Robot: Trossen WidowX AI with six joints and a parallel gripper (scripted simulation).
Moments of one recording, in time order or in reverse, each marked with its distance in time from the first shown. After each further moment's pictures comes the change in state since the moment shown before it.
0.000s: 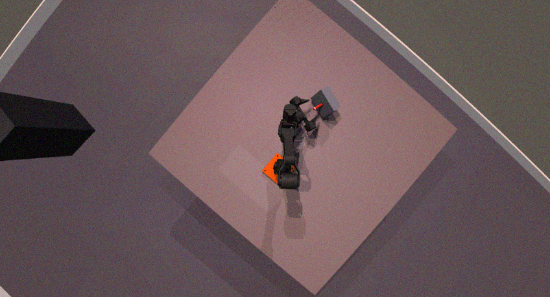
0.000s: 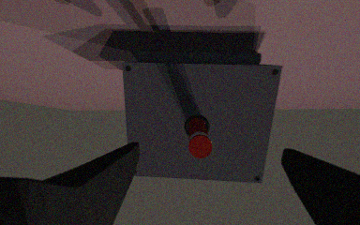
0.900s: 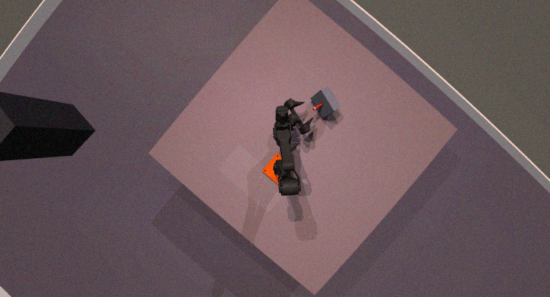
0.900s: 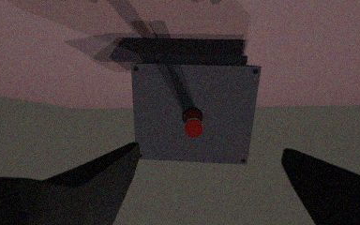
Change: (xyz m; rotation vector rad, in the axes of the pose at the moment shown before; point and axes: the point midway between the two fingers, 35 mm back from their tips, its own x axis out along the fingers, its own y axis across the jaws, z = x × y) arm -0.034 -0.003 0.003 0.001 0.000 -0.002
